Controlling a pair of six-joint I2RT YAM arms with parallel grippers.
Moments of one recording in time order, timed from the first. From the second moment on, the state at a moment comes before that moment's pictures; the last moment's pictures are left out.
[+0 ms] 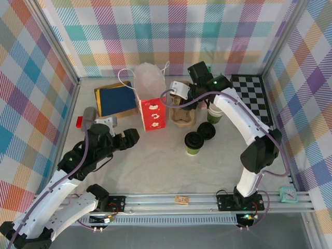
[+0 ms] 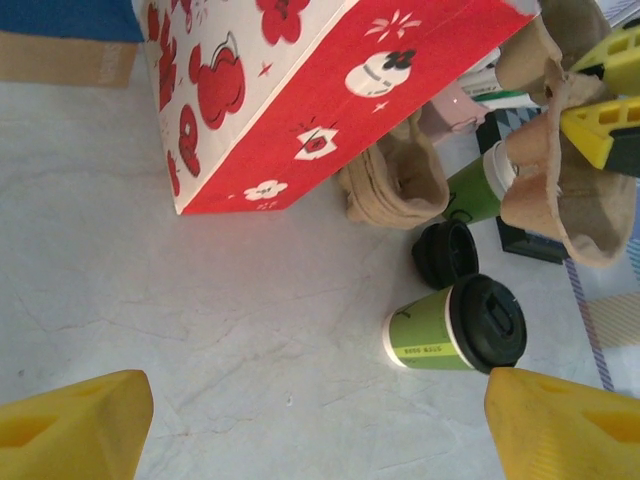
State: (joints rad) left arm -0.56 0.72 0.87 -0.71 -0.02 -0.71; right arm 0.54 1.76 1.86 -1.03 -0.19 -0.77
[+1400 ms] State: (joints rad) left arm -0.37 1.67 1.74 -0.94 -0.19 -0.56; right arm 0.67 1.21 1.53 -1.01 -0.05 -0.28
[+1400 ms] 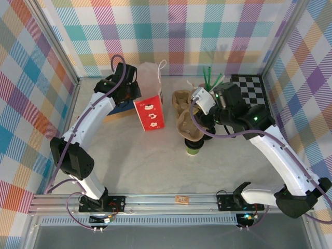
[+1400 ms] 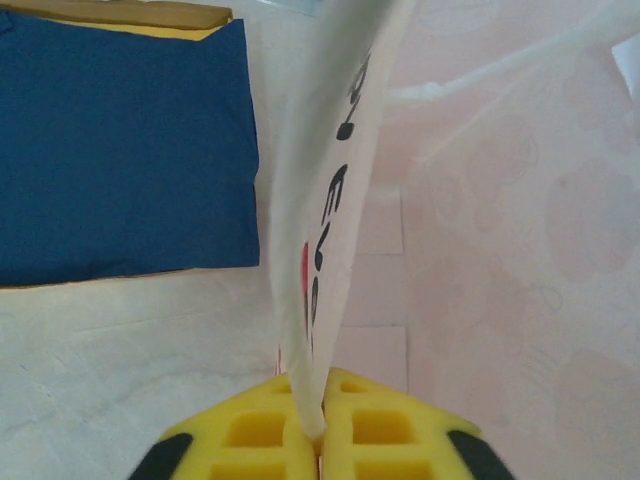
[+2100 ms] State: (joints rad) left arm -0.56 1.13 1.36 -1.06 -0.22 -0.70; right arm 0.86 1.18 1.72 -1.16 0.08 -0.25
